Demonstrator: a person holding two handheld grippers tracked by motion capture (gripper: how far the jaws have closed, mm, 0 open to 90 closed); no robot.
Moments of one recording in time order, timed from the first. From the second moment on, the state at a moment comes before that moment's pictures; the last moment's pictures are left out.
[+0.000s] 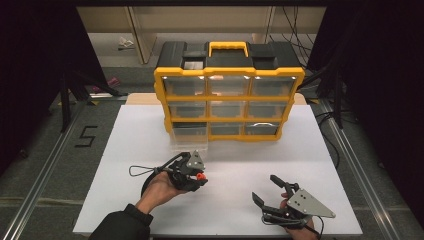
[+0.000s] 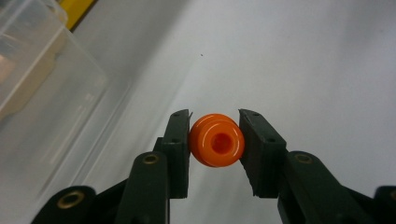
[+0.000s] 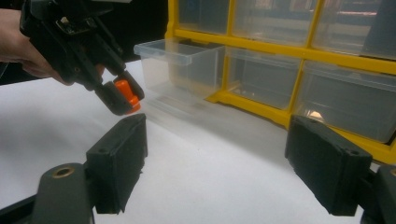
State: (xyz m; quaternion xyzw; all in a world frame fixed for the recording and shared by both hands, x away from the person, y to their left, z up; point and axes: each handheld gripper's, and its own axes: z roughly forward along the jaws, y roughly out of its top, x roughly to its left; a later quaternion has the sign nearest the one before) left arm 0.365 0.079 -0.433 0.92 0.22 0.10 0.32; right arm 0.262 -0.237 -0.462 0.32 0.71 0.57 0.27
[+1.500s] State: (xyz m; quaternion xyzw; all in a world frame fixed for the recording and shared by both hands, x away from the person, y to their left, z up) left arm 0.366 0.116 -0.402 0.79 0.31 0.20 0.49; right arm 0.262 -0.237 -0.463 0.32 0.71 0.57 0.27
